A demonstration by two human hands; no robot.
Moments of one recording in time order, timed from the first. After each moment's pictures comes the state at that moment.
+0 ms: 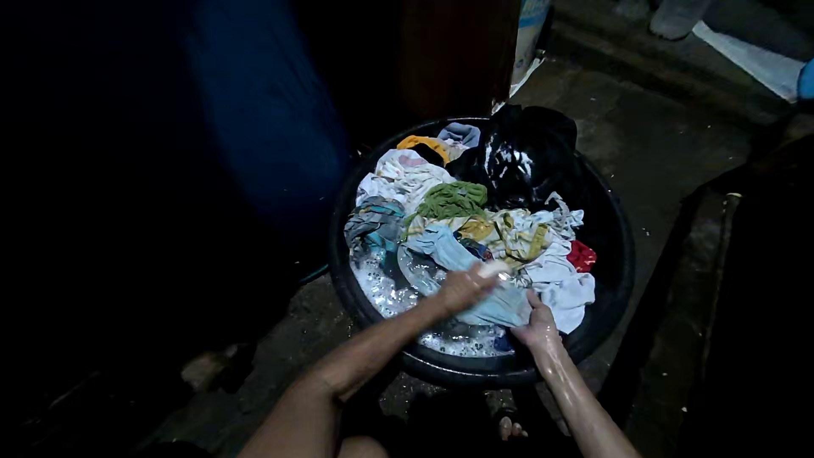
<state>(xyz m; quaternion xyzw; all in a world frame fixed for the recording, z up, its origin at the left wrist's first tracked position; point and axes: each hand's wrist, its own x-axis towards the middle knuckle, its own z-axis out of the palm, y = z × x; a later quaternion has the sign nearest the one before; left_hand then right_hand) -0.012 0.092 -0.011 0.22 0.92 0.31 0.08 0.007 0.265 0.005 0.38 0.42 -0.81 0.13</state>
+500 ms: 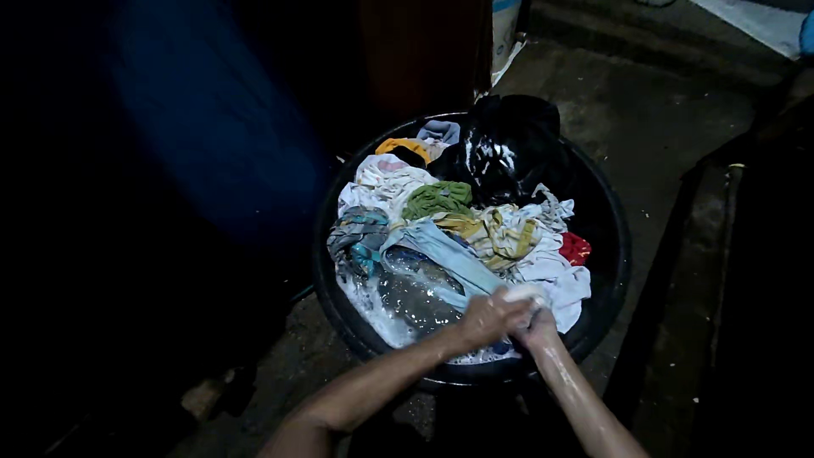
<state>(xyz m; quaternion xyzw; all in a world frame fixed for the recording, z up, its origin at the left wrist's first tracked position) 0.009 0.151 0.004 0.22 0.90 0.38 0.06 0.010 0.272 -0.007 0.42 0.37 -0.82 0.08</state>
